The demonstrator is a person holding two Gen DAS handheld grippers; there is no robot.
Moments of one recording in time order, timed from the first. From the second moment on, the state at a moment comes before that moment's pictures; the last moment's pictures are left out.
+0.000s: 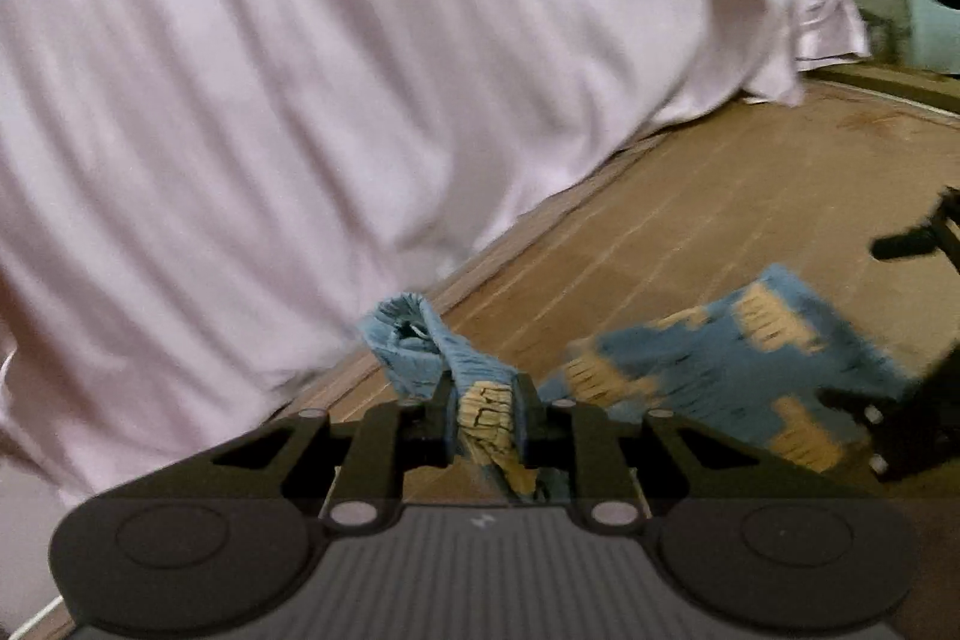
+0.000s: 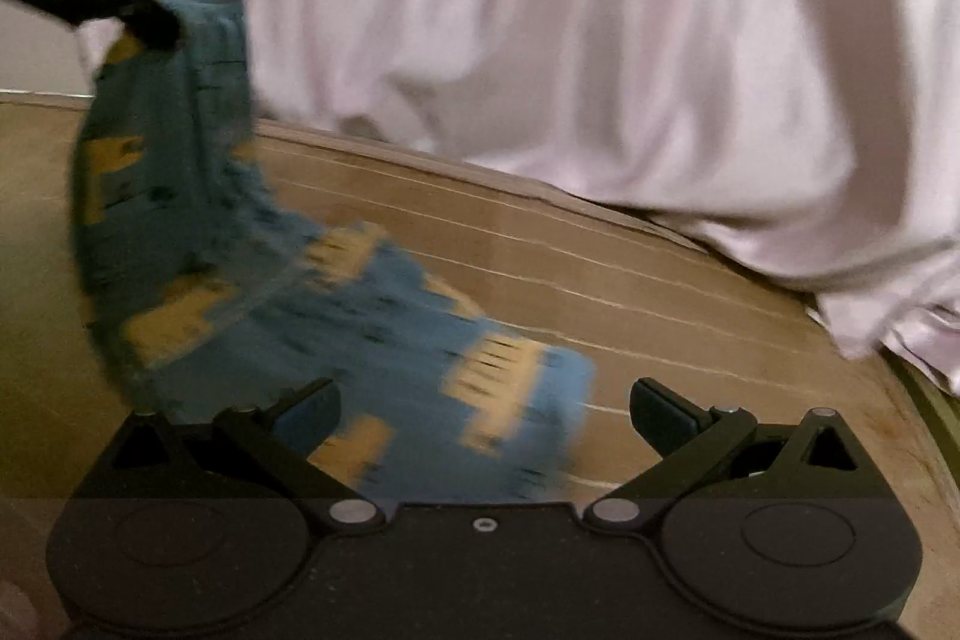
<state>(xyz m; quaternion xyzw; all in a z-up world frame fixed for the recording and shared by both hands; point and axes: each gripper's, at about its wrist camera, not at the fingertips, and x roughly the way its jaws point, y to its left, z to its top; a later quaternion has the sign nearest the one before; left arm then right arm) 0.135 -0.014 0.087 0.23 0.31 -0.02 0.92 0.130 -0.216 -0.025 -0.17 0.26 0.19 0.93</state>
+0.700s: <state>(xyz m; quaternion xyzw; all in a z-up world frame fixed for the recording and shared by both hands) 0.158 -0.192 0.016 0.27 0.36 -0.21 0.87 0.145 -0.370 -0.029 0.01 0.31 0.02 0.95</state>
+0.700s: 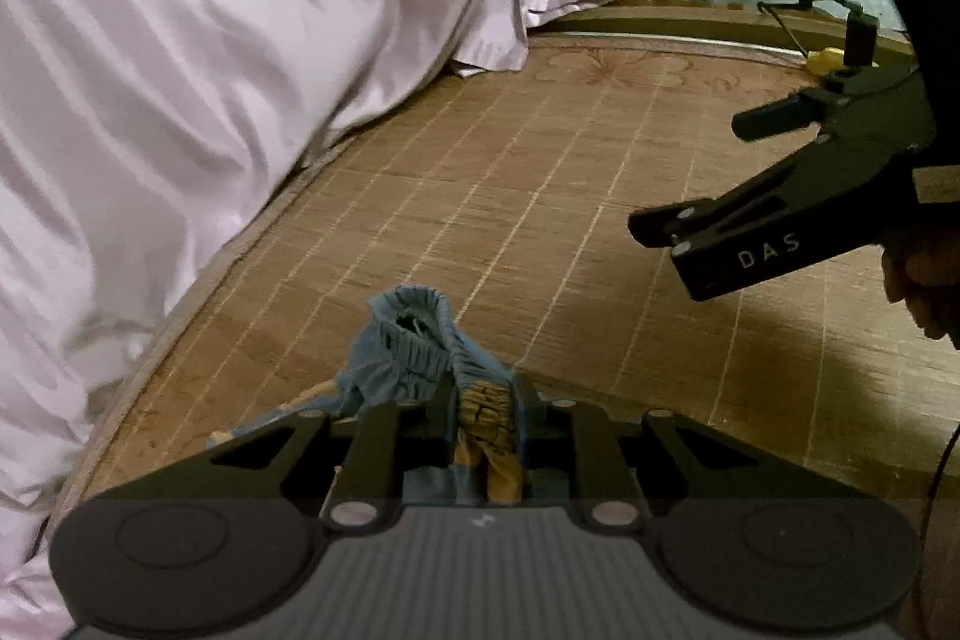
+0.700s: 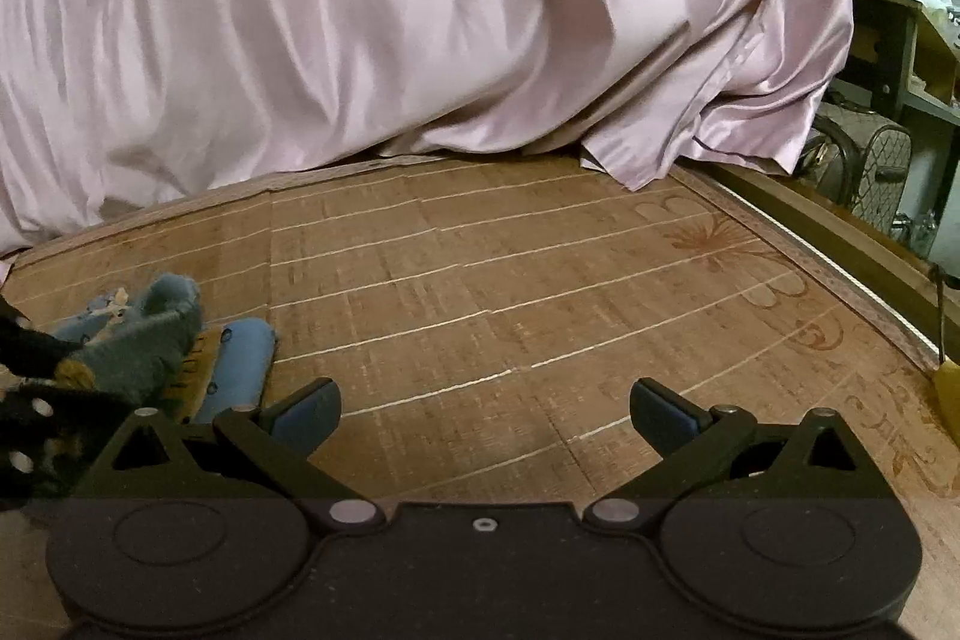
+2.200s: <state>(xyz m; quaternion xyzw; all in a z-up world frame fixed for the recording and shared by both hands) 0.149 -0.013 -0.007 0.08 0.36 -0.05 0.93 0.137 -0.302 -0.046 -0.07 0.31 0.09 0.94</state>
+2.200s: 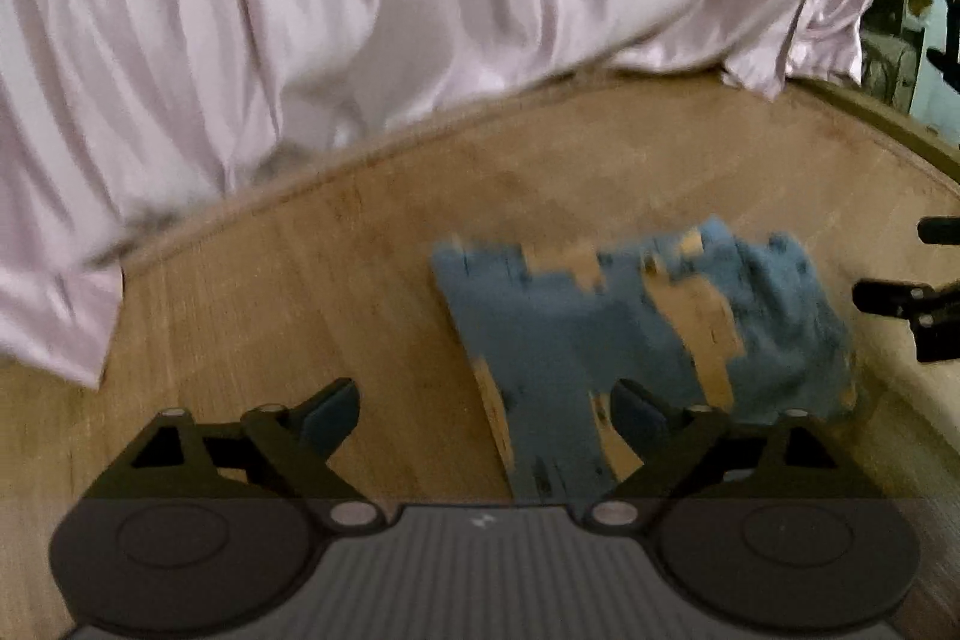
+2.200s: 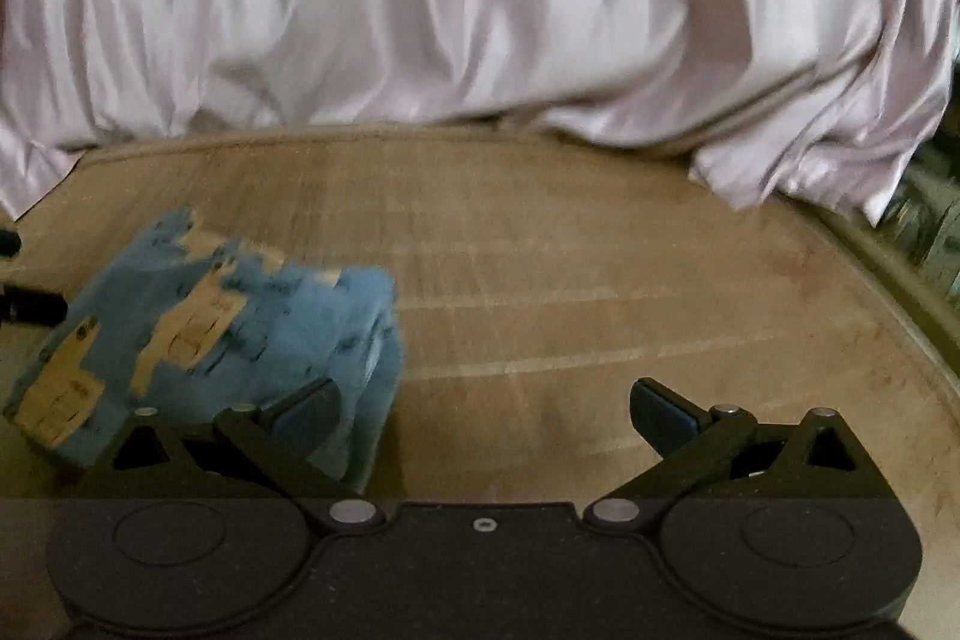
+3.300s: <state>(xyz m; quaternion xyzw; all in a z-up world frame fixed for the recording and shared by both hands) 0.130 -0.006 -0.037 0.07 0.42 0.05 0.90 0.150 -0.277 -0.069 -0.09 0.40 0.11 0.90</state>
